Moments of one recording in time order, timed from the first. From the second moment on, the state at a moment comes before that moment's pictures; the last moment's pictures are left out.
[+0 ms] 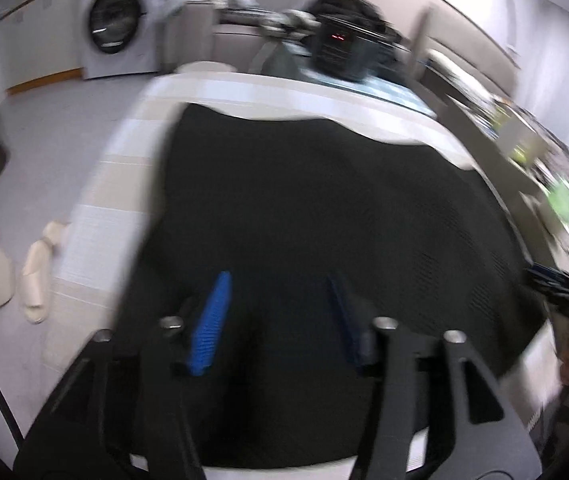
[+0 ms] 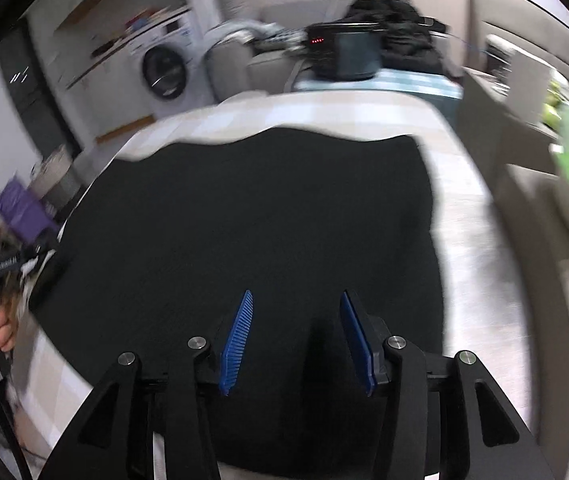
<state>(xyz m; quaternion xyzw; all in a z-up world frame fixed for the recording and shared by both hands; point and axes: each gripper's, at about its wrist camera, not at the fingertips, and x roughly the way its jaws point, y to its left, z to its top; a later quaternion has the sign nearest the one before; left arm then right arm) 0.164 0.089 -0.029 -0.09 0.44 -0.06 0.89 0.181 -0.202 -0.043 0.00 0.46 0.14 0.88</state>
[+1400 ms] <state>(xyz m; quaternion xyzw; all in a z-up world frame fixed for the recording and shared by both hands) 0.071 0.102 -0.054 -0.04 0.47 -0.10 0.88 0.100 -0.213 -0.065 -0.05 0.47 0.11 0.87</state>
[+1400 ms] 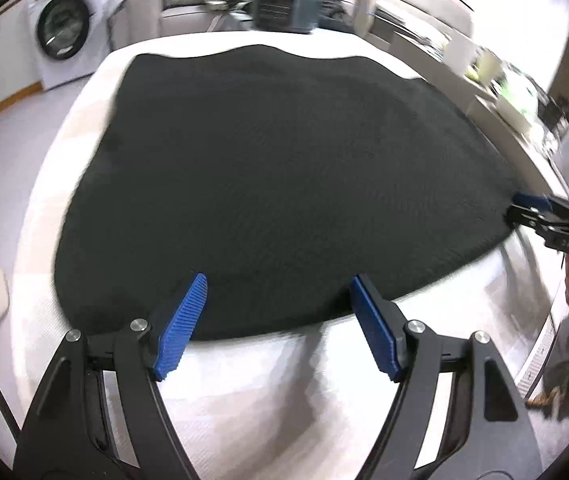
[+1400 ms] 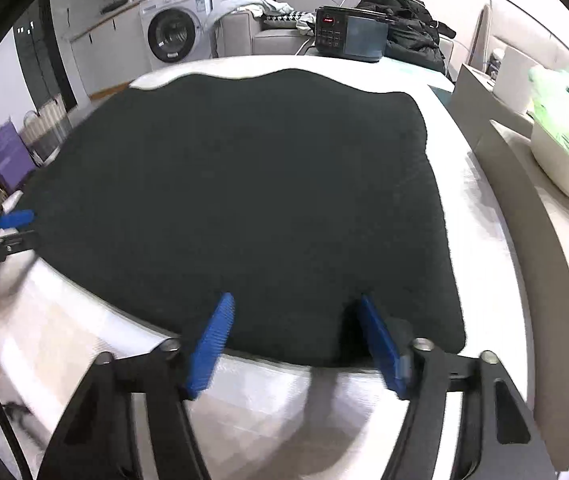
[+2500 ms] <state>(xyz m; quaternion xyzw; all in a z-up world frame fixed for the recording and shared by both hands) 0.211 0.075 -0.050 -0.02 0.47 -0.12 0.87 0.191 -0.167 -0.061 -0.06 0.45 0.12 0.88</state>
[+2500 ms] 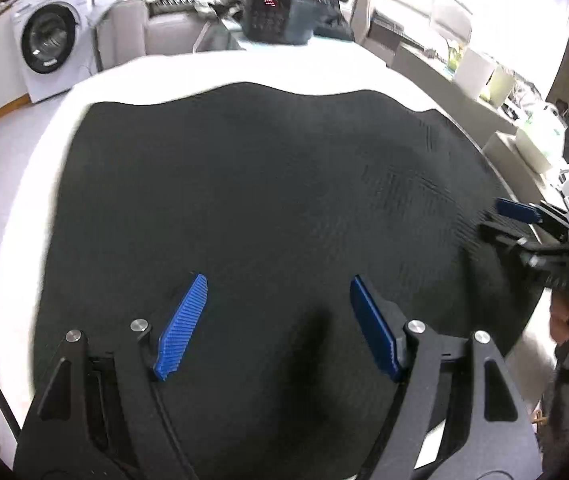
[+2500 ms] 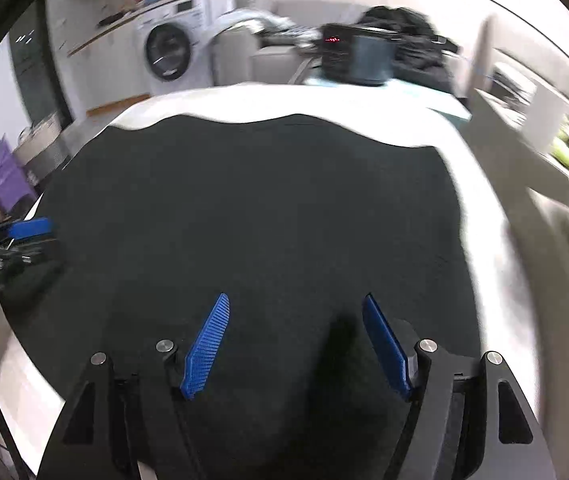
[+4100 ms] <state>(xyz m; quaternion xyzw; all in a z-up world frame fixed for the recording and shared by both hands) 0.341 0.070 -0.055 -0.04 0.48 -0.10 0.87 0.320 -0.163 -0.061 -0.03 0.44 0.08 0.89</state>
